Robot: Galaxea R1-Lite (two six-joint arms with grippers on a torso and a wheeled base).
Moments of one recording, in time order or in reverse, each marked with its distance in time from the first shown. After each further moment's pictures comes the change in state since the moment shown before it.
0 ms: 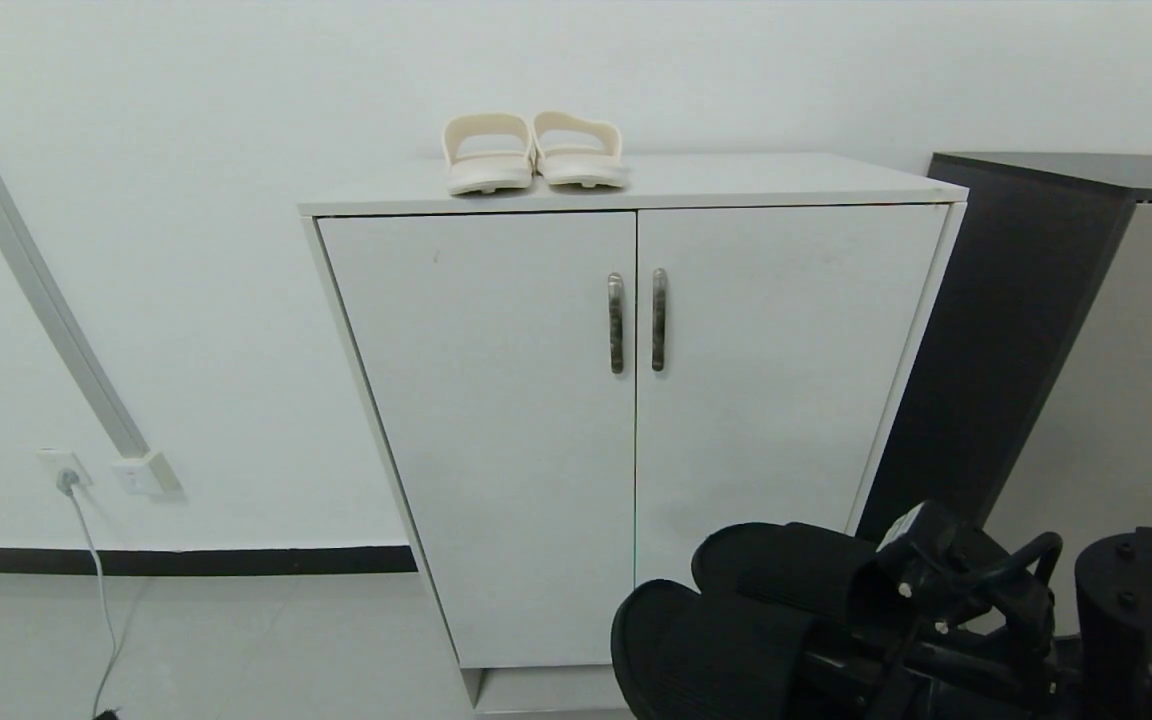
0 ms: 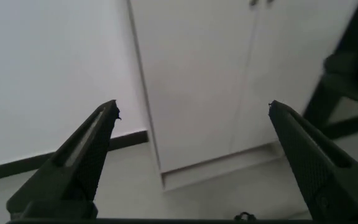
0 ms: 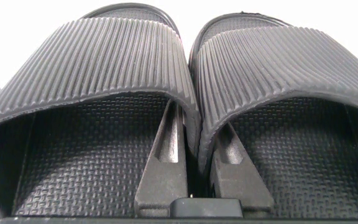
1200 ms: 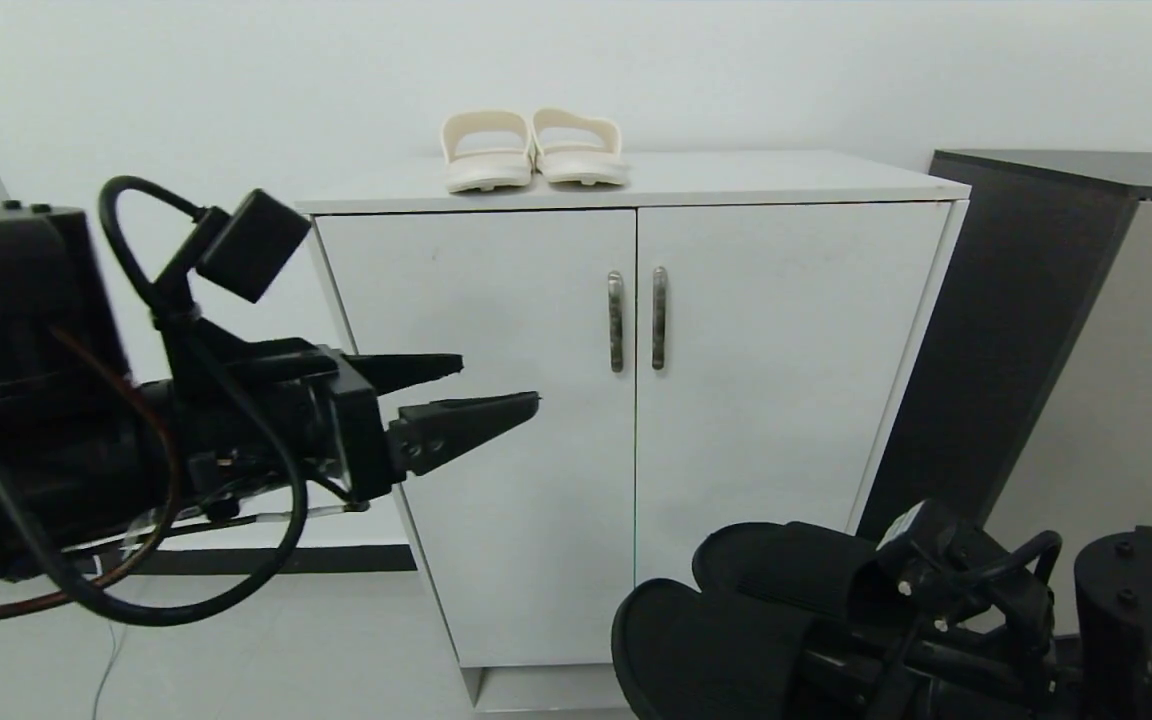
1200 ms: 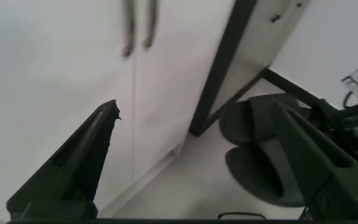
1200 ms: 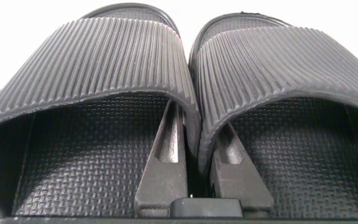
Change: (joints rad) left arm -0.425 0.850 -0.470 -0.407 -0.154 -0.132; right arm 0.000 0.000 0.000 0.000 0.000 0.002
